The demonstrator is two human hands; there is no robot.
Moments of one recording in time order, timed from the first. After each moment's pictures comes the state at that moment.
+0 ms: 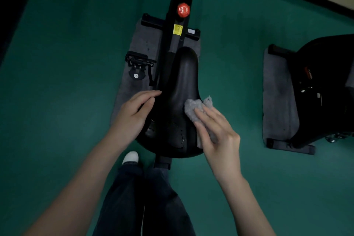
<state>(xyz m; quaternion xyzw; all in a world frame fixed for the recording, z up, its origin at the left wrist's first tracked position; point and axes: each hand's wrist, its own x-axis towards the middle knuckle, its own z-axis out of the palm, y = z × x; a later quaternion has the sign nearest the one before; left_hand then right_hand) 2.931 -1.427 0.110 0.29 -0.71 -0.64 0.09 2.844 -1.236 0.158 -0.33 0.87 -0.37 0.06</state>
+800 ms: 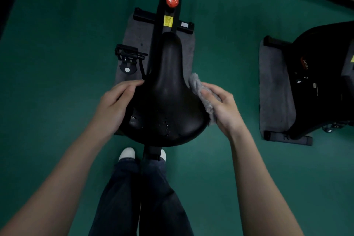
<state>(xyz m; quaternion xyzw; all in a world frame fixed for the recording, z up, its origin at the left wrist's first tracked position) 2.935 -1.416 0.124 0.32 -0.68 -0.65 0.10 2.762 -1.222 0.120 -0.07 0.74 -0.56 0.36</state>
